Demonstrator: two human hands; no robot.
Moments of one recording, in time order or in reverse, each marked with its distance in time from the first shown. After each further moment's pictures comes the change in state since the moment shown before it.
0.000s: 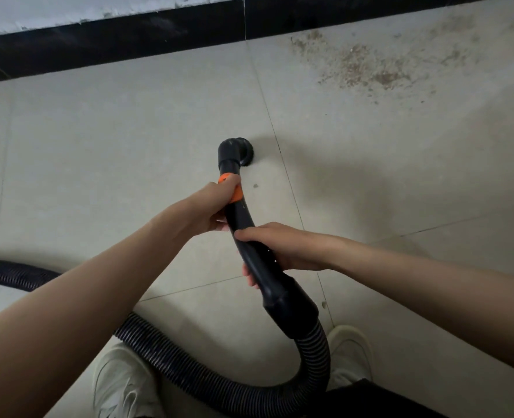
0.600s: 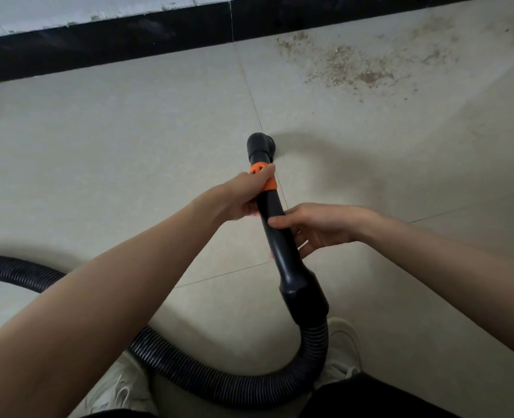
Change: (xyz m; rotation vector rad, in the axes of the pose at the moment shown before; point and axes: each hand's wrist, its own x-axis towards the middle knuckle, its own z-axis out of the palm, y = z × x) left_hand -0.001 0.022 0.057 -0.069 -0.147 0.100; right_hand -0.026 0.012 -0.059 -0.036 0.004 0.063
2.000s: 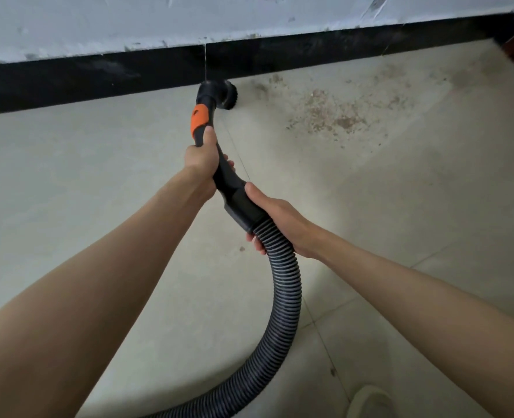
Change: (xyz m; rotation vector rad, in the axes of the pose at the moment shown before) left_hand 0.119 0.119 -0.086 -0.444 0.231 0.144; right_hand 0.081 -0.102 -0.023 0.238 0.444 -0.273
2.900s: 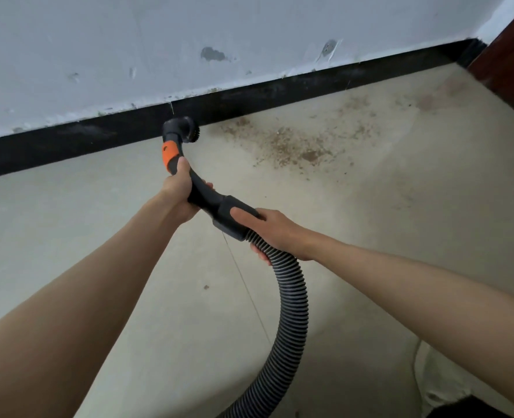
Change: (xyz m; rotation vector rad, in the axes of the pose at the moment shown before) left_hand -0.019 0.021 0.054 -0.113 0.024 -0.088; right_hand -0.022 -0.028 -0.082 -0.239 -0.002 -0.160
